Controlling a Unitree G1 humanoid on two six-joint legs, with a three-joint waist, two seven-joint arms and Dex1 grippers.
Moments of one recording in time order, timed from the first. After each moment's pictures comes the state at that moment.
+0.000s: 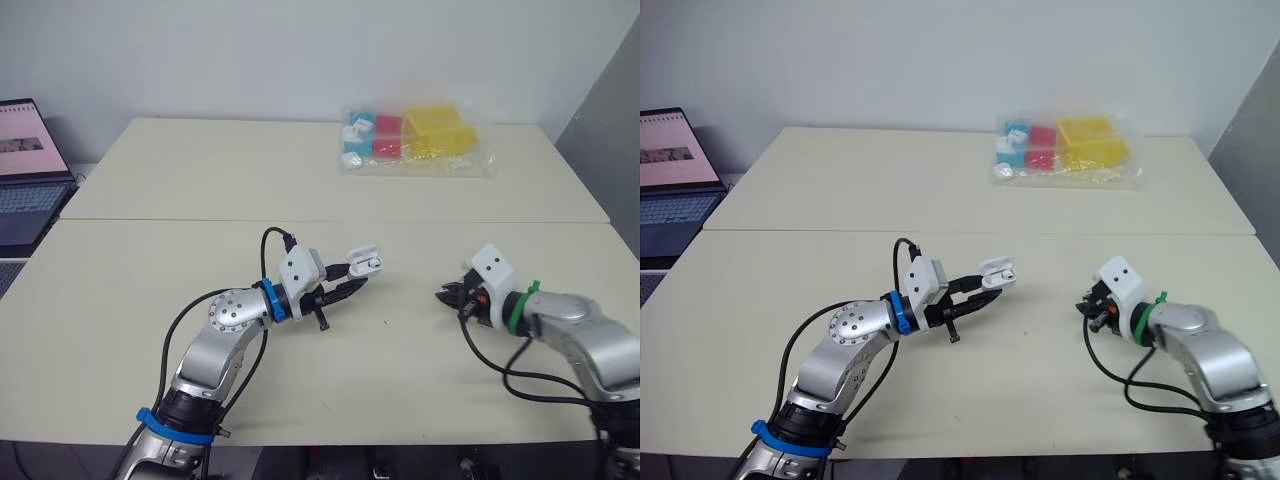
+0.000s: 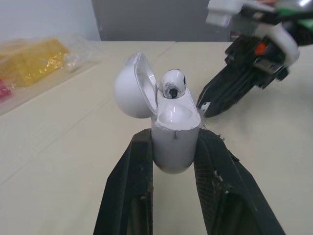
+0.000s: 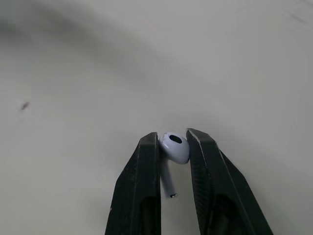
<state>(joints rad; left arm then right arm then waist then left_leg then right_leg) -0.30 0.37 -0.19 -0.15 -0.26 0.17 -0.84 -0.24 -0.82 0.05 -0.35 0.33 0.79 0.77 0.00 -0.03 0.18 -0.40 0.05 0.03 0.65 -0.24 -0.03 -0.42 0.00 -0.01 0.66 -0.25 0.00</state>
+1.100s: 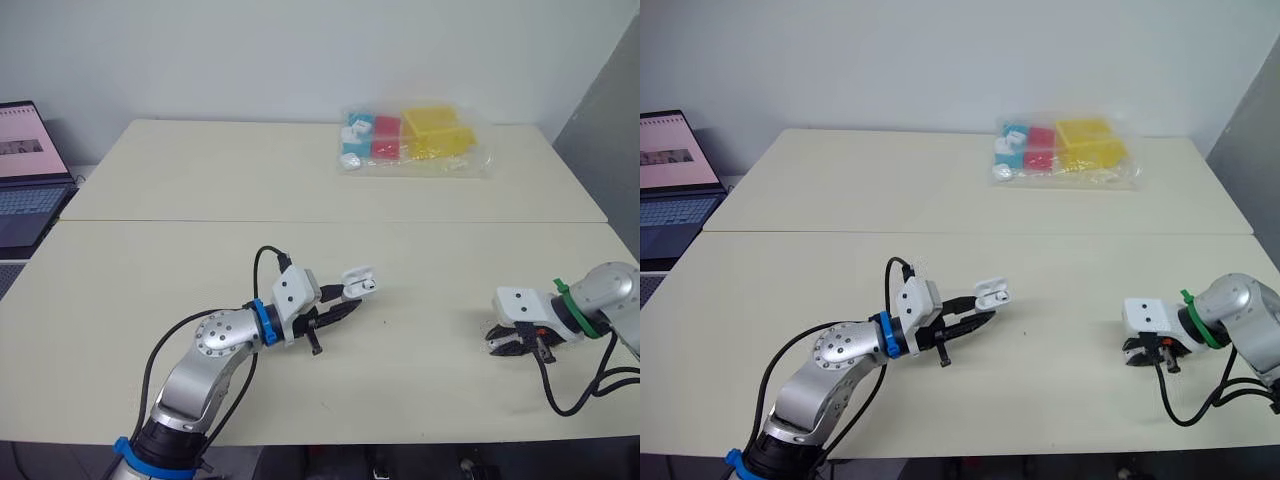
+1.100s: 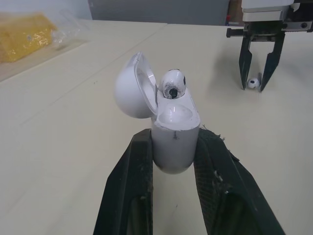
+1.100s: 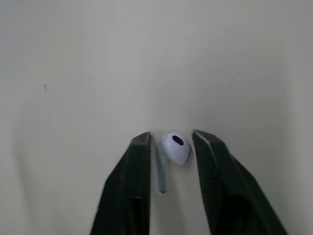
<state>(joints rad) -0.17 0.43 -0.19 -0.34 -0.27 0.29 -0.81 -0.34 -1.13 0.28 0.00 0.06 0.22 1.44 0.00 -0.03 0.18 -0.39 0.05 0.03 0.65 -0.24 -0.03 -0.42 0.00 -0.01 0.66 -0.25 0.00</state>
